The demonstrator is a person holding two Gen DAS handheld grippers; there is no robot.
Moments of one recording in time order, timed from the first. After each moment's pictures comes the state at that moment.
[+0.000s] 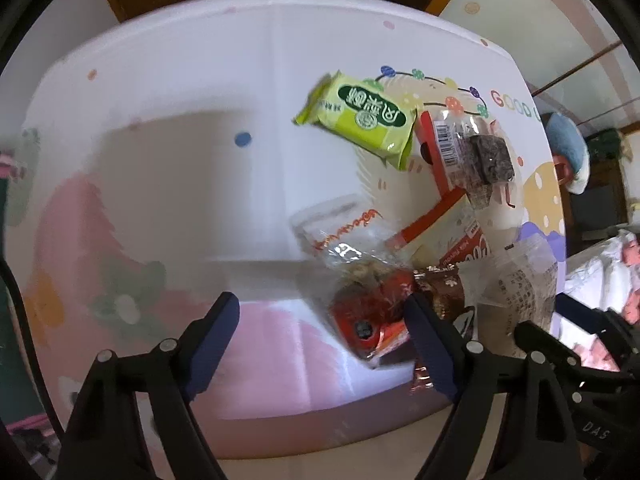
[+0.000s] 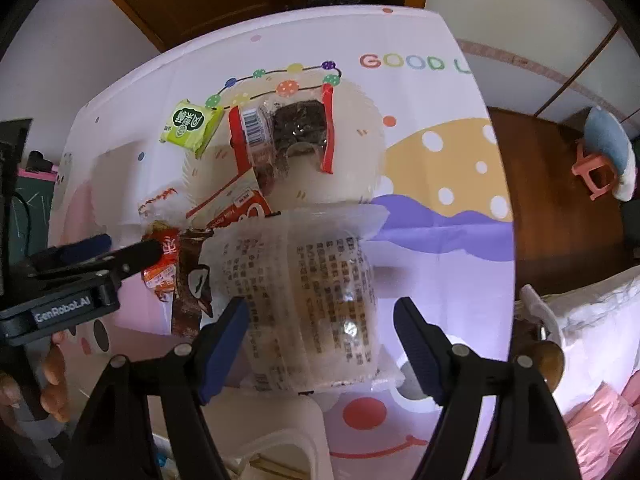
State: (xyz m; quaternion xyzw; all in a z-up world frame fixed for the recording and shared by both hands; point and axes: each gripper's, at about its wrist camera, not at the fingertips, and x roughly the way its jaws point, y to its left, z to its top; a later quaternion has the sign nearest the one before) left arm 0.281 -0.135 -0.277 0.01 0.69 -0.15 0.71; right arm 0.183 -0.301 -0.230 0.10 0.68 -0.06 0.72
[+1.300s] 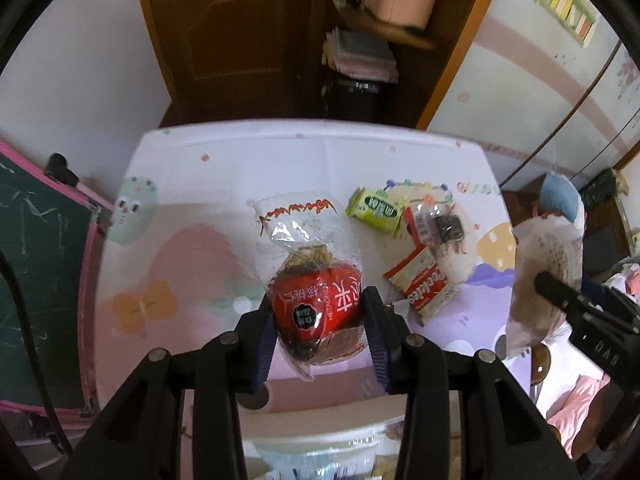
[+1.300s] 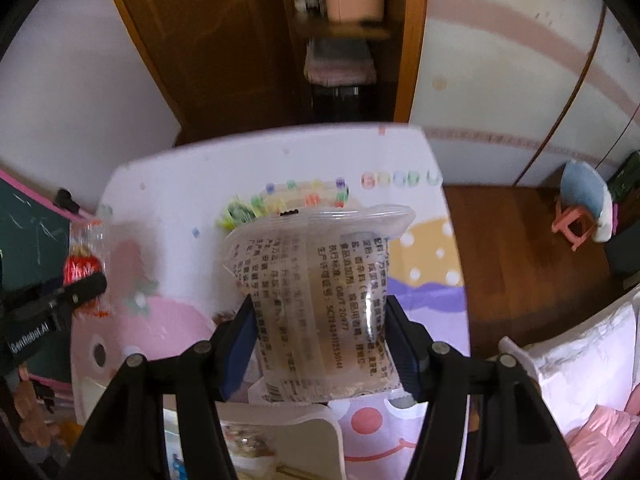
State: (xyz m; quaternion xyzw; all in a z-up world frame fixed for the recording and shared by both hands) left arm 0.227 -0.066 -0.111 0.01 0.56 -0.12 0.82; right arm 0.160 -0.272 -0.111 0.07 0.55 -0.08 0.83
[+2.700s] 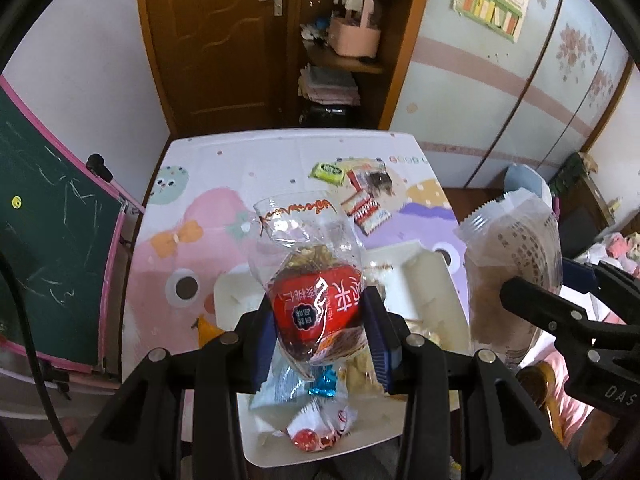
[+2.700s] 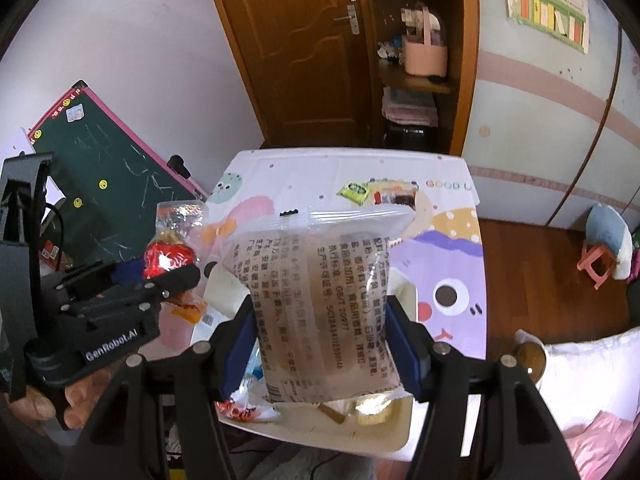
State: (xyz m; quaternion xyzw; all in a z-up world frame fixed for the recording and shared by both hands) left arm 0.012 -0.036 -0.024 0.03 0.50 -0.15 0.85; right arm -0.020 -0.186 -0.001 0.05 0.50 0.04 0.86
